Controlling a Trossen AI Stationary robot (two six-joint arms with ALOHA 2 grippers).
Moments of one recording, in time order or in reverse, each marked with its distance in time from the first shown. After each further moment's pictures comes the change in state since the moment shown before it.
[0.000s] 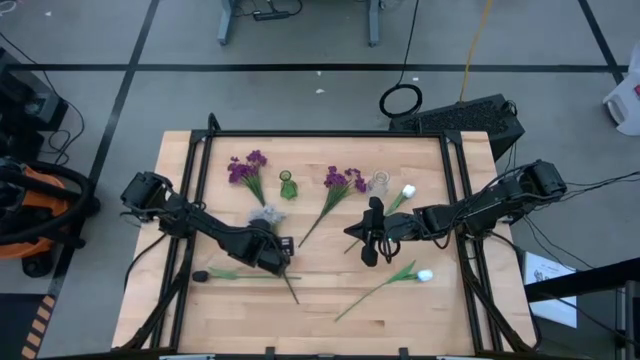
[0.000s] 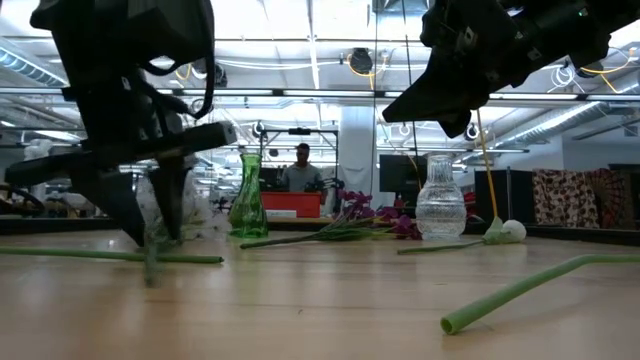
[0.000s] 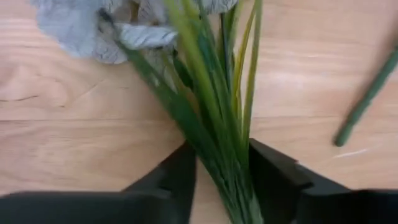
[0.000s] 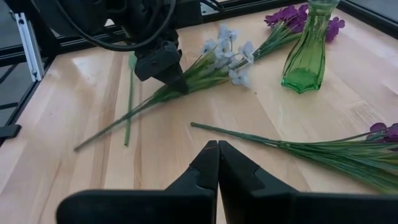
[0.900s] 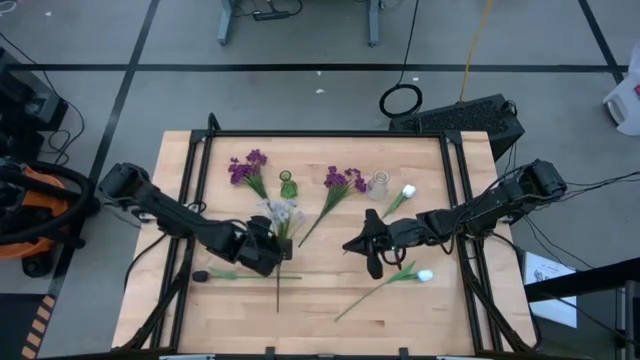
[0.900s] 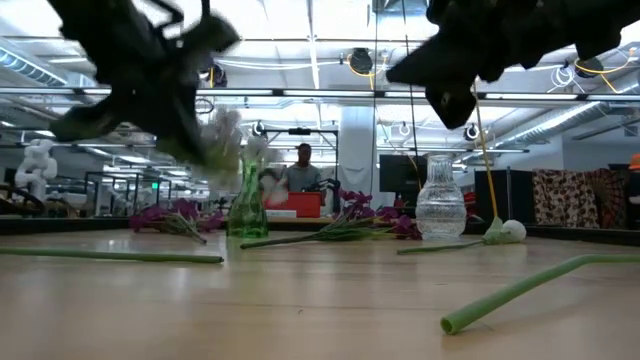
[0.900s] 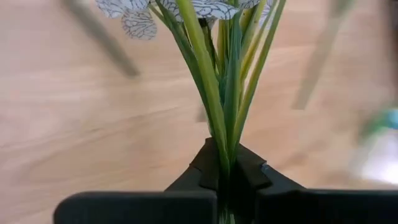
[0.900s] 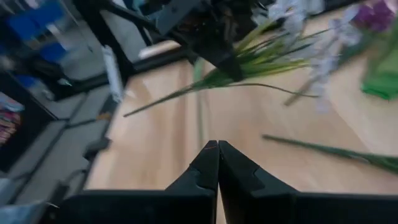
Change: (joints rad) left arm -0.062 -0.238 -0.020 0.174 -0.161 0.261; right arm 0.079 0.000 -0.001 0.133 -0.119 0.113
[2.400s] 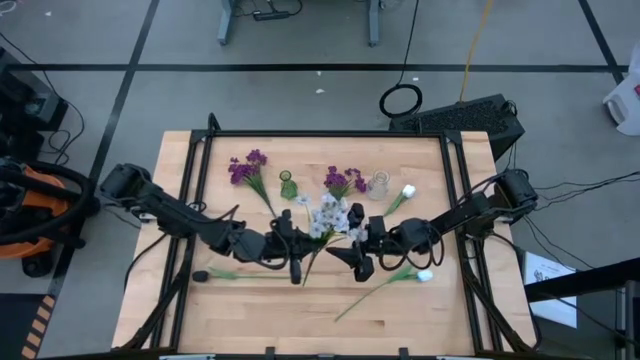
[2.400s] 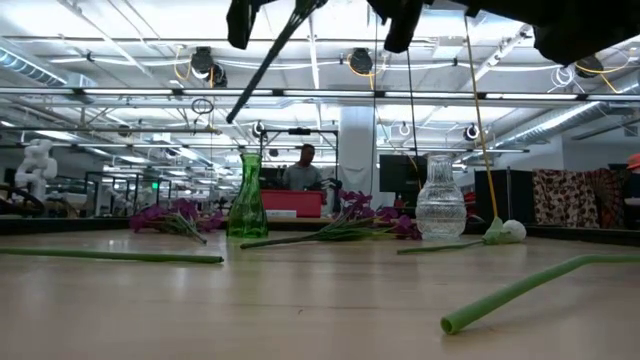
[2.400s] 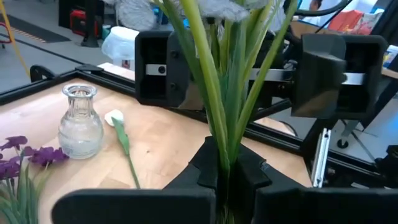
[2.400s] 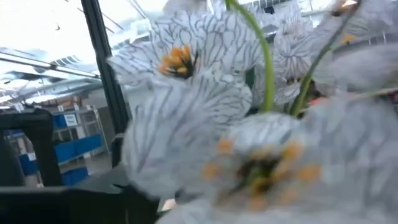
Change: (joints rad) left arm 0.038 0.041 0.002 0.967 -0.038 1.361; right arm 0.021 0.281 0.097 0.861 0.121 -0.267
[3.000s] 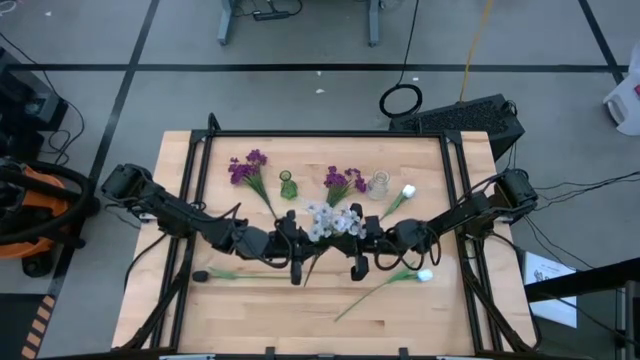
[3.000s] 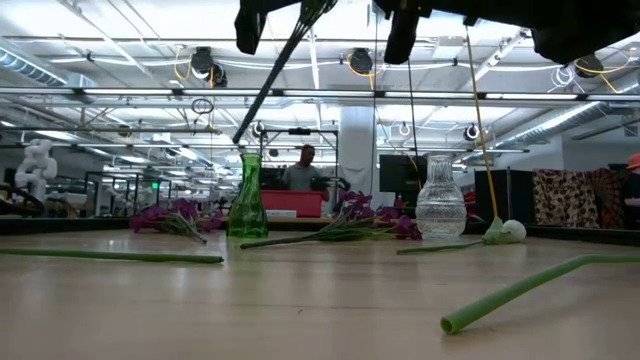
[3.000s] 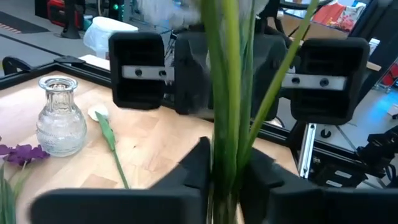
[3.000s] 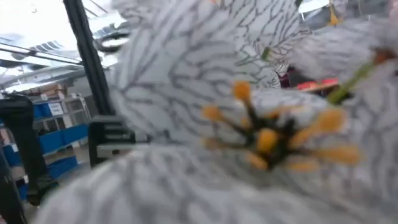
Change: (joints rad) left arm 0.022 0.007 0.000 -0.002 0.095 -0.008; right arm -0.001 -0.003 0.003 -0.088 0.041 0.031
